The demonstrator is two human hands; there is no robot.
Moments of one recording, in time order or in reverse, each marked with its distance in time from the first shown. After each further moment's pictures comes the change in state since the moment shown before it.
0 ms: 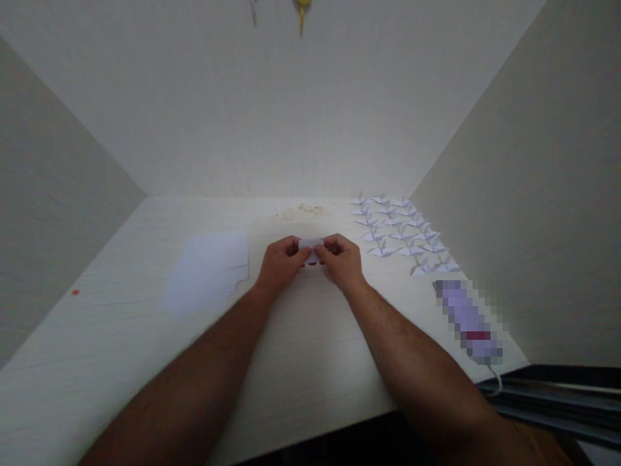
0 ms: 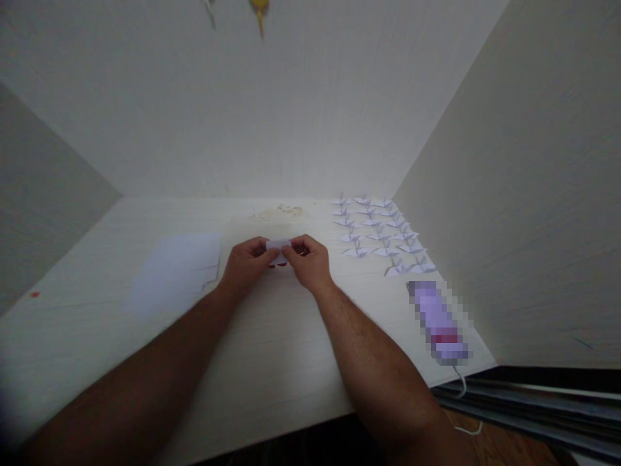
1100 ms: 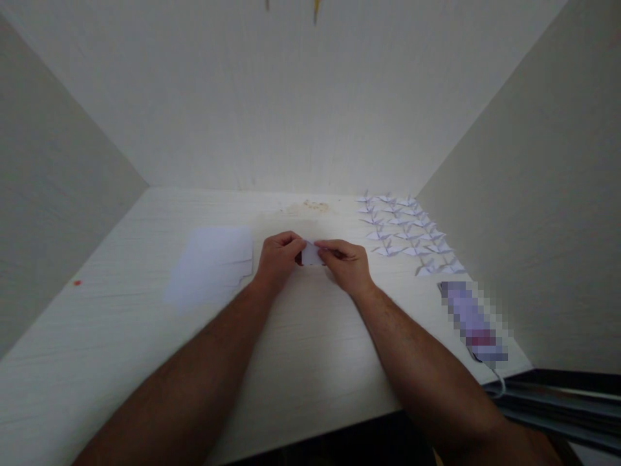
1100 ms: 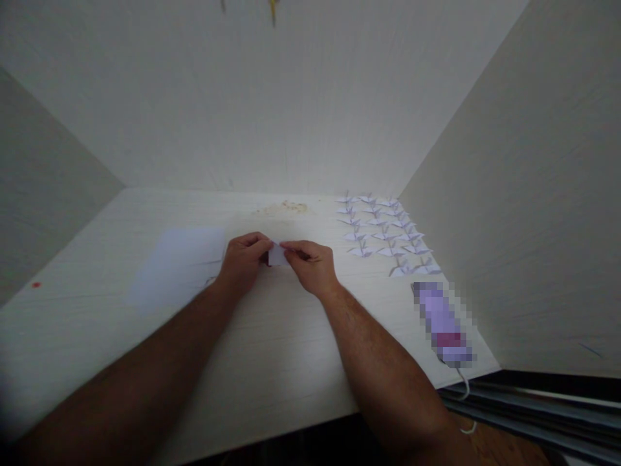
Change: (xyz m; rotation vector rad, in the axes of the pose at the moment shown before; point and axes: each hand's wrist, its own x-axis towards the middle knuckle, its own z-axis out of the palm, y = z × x) left_hand 0.003 0.002 -0.005 -0.168 0.081 -0.069; right_hand -0.009 0.005 -0.007 -0.036 -0.111 -0.179
